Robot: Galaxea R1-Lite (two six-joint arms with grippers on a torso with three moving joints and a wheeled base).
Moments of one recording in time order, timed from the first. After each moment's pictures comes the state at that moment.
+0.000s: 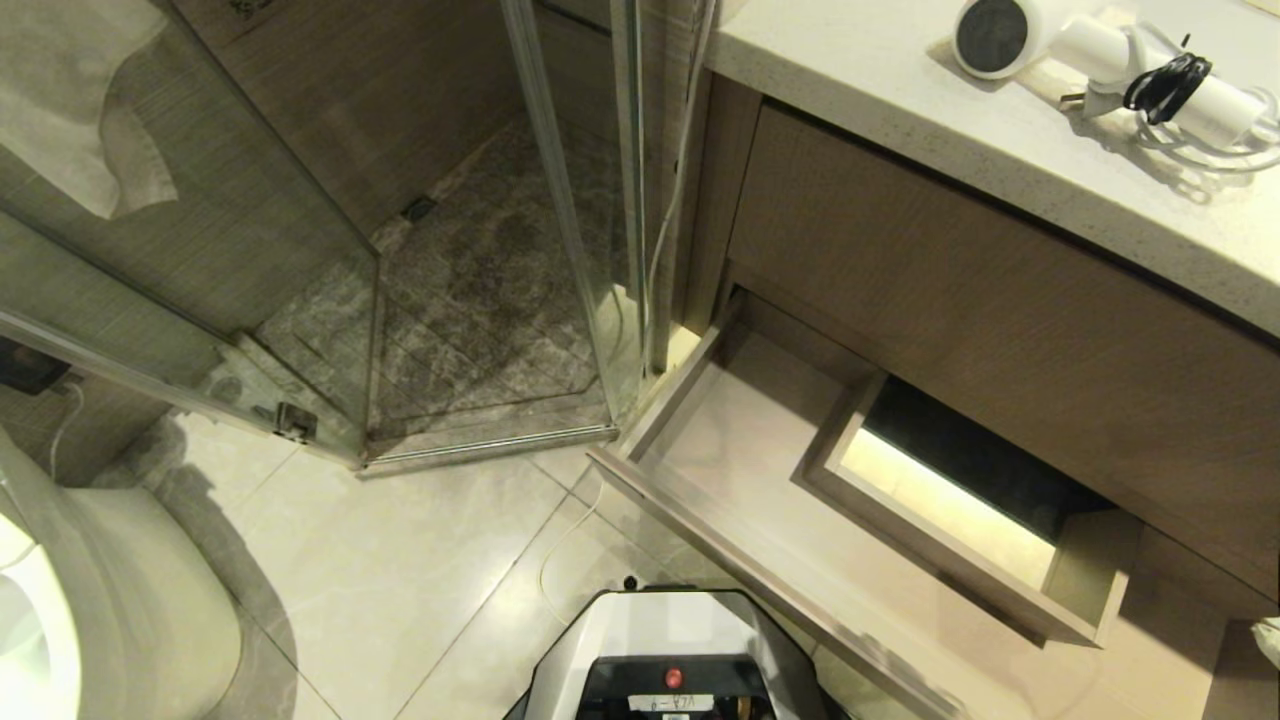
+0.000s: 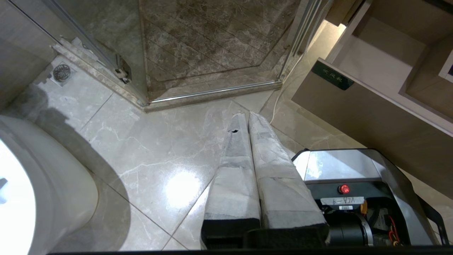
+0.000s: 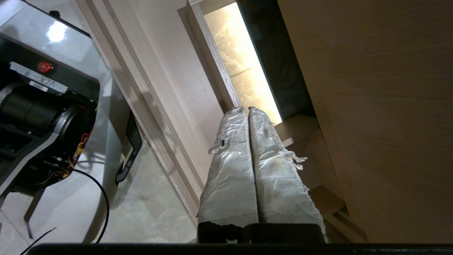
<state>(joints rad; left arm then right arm) 0.00 0.00 0.00 0.00 0.00 0.00 -0.20 0.63 -0.25 -0.04 0.24 -0.66</state>
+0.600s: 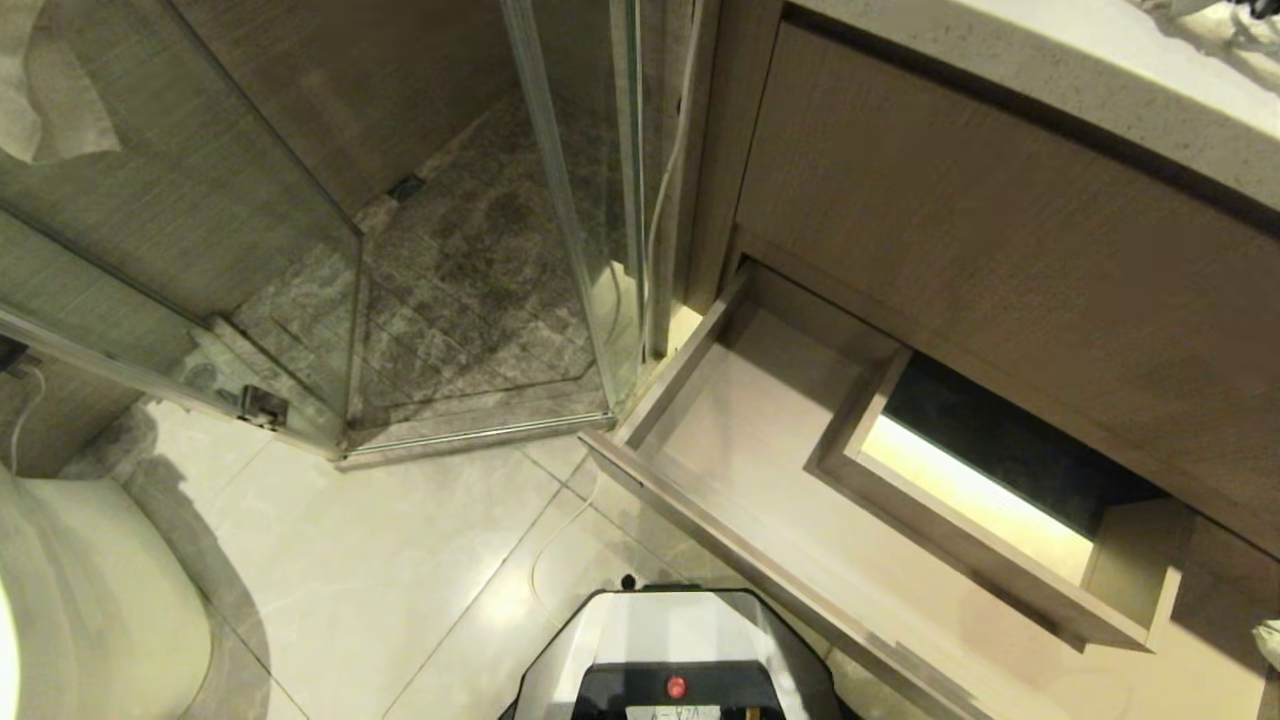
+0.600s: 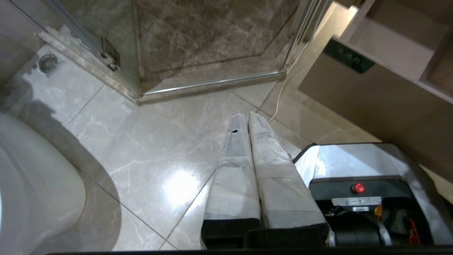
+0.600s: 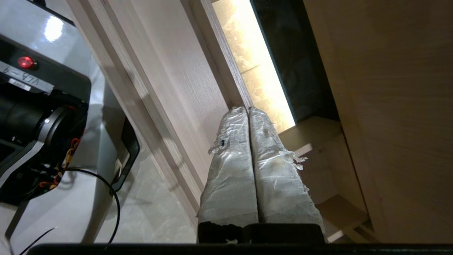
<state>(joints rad) 0.00 0.00 0.00 0.00 0.00 0.00 -0.20 0.62 -0.25 -0.03 0.24 -0.66</state>
